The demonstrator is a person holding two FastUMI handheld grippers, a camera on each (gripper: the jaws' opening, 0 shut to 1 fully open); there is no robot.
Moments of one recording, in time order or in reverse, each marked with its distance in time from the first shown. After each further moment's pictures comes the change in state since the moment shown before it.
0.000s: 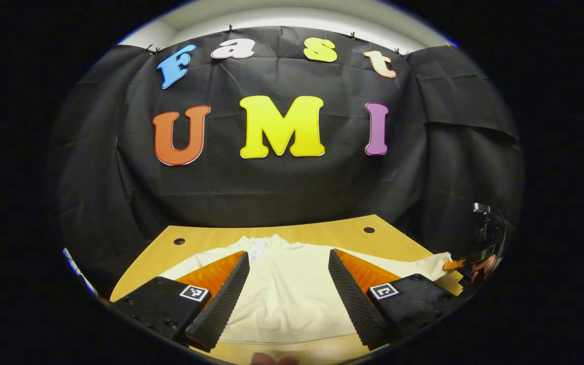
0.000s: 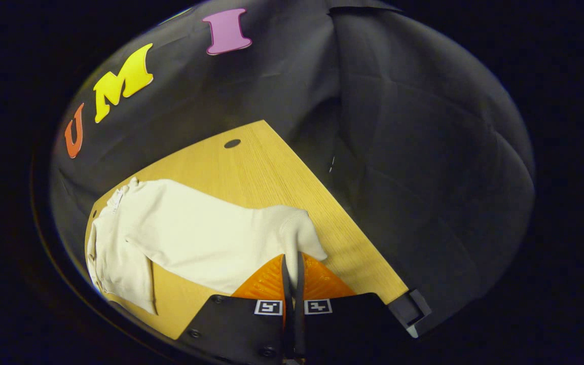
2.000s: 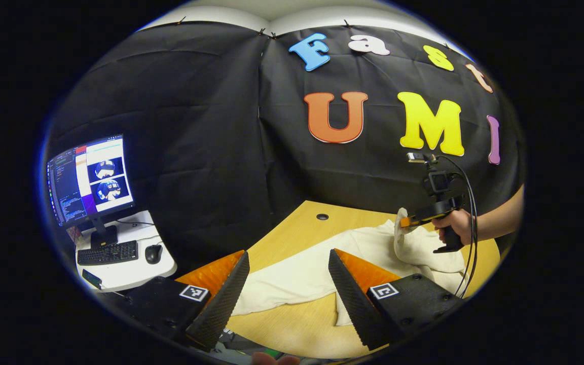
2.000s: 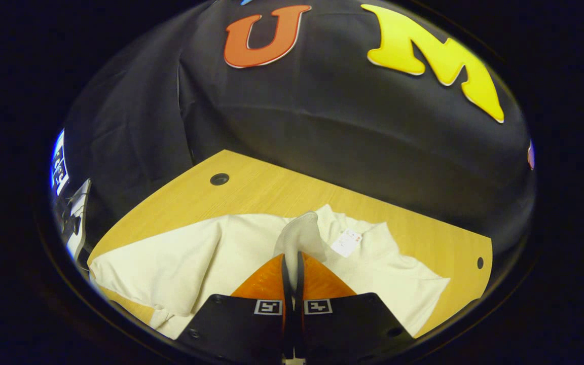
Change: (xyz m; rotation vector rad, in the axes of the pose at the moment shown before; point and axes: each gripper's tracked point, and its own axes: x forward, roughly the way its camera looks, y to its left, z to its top) left arm -0.131 0.290 -0.097 -0.158 0.072 0.608; right arm 0.050 0.688 -0.078 -0.729 -0.006 0.549
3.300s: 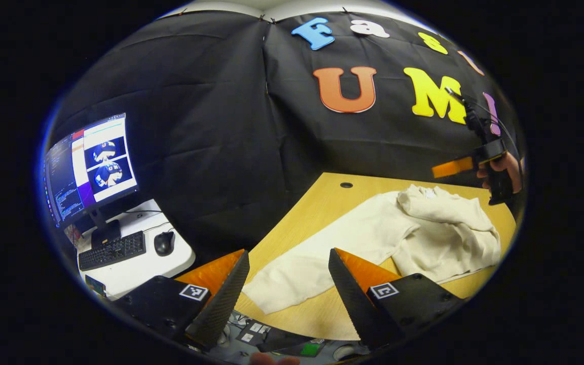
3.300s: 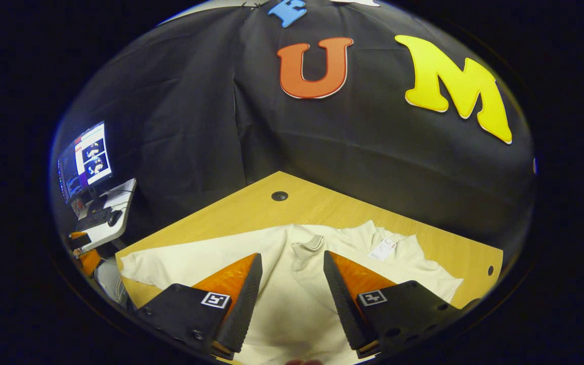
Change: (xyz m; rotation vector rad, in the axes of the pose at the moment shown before) left arm 0.034 0.096 -0.103 0.081 0.096 -0.023; right arm -0.142 0.053 0.004 -0.042 -0.198 0.223
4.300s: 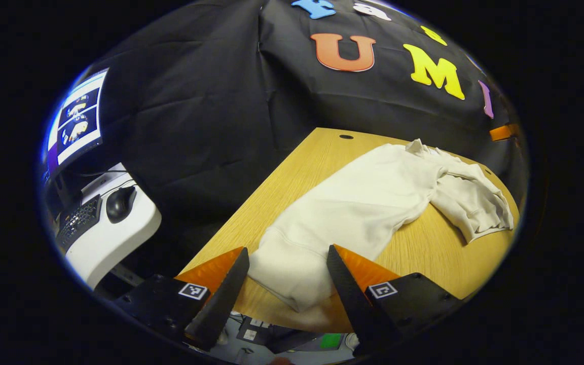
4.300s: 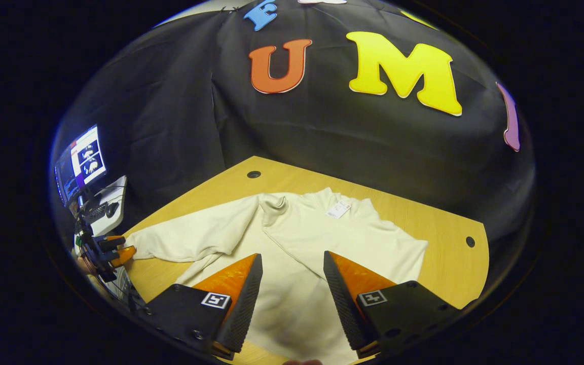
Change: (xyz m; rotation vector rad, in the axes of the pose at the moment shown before) left arm 0.083 0.034 -0.109 -0.001 0.144 -0.128; right arm -0.093 -0.058 -0.063 0.062 0.083 -0.143
